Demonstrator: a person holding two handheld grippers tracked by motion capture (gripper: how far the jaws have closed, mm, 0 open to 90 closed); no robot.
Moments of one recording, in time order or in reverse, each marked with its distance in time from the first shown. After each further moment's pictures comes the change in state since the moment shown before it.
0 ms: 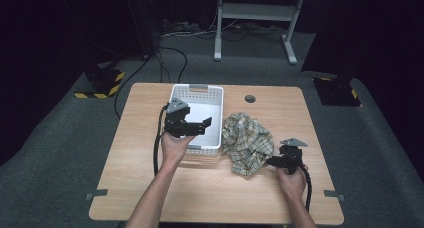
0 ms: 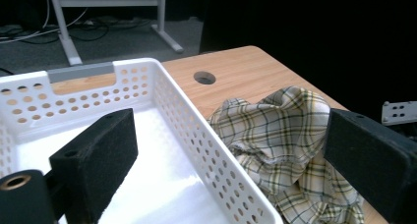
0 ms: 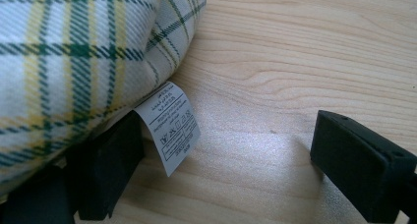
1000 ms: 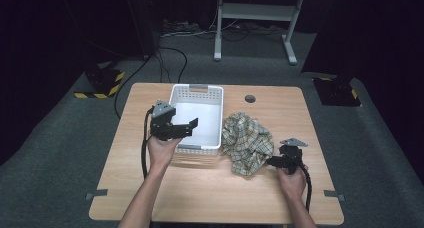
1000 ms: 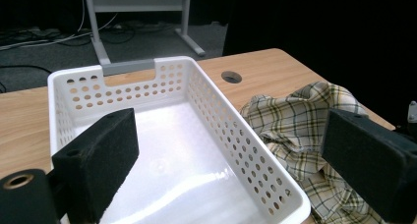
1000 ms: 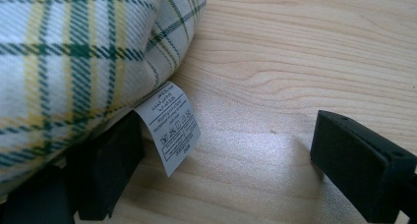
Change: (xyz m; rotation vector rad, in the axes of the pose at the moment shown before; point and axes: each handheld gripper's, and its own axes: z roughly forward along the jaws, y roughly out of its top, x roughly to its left) left arm 0.015 -0.008 -0.032 -0.025 0.078 -0.017; right arm 0.000 0.000 0.000 0.000 0.000 -0.001
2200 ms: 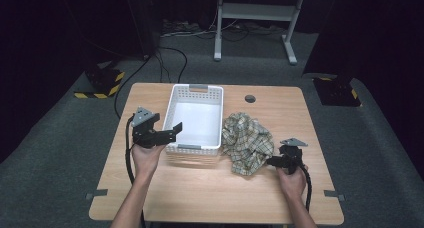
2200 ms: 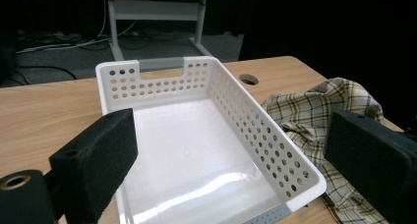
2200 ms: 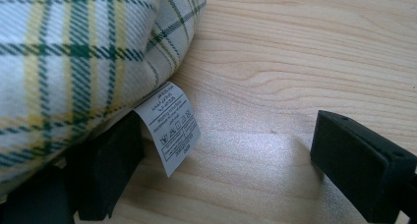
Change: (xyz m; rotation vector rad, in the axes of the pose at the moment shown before) left arm 0.023 -0.018 -0.040 -0.047 0.043 -0.031; right arm 0.000 0.000 0.000 0.000 0.000 0.001
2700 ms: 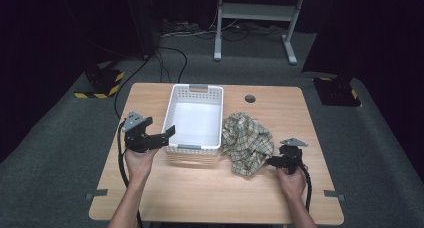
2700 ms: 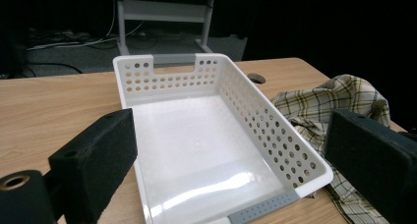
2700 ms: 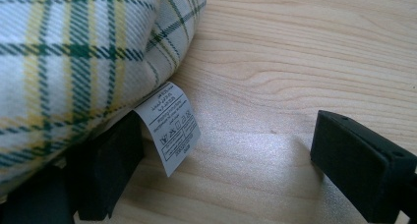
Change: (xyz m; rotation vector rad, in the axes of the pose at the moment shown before) left arm 0.010 -0.010 -0.016 -0.013 0.021 -0.022; right arm 0.000 0.000 0.000 0.000 0.000 0.000
